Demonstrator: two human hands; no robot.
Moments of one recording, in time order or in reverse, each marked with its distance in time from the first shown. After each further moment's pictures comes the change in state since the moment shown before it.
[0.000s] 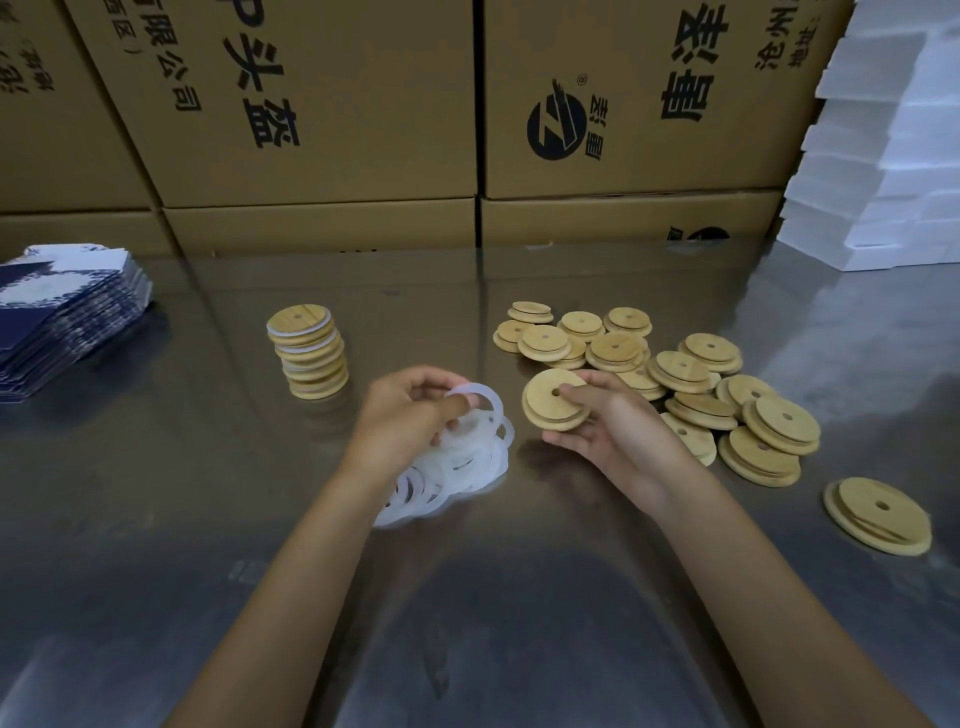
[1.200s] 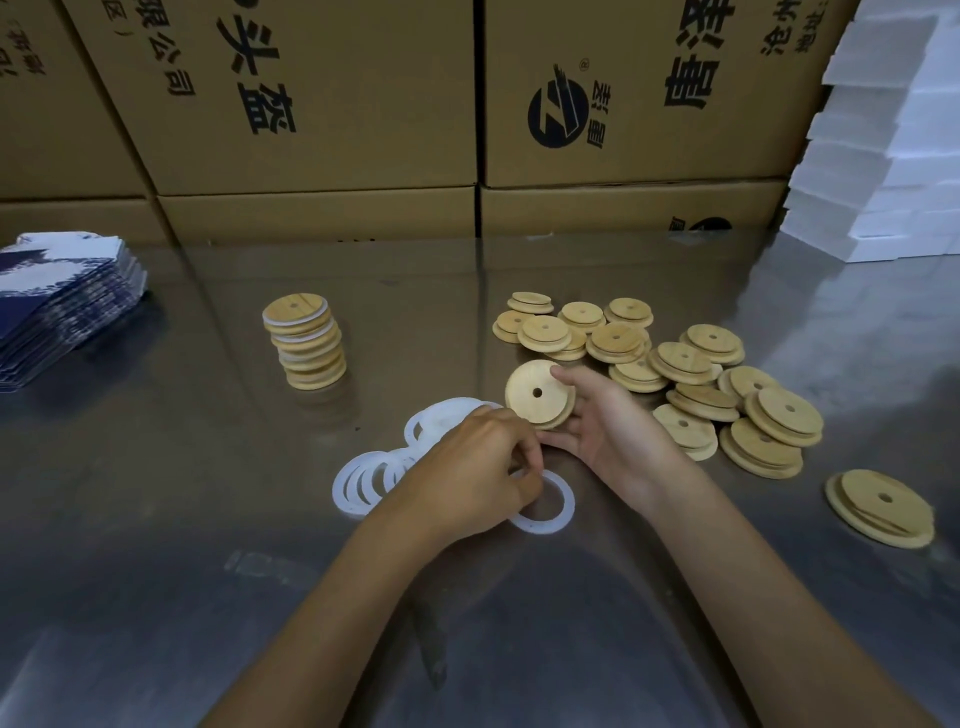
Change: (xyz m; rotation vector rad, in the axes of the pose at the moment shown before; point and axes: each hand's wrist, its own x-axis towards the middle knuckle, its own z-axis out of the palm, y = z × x) left_hand -0.028 -0.012 0.037 0.758 -0.351 0.518; right_hand -0.007 0.004 0.008 -0.072 -0.160 0.033
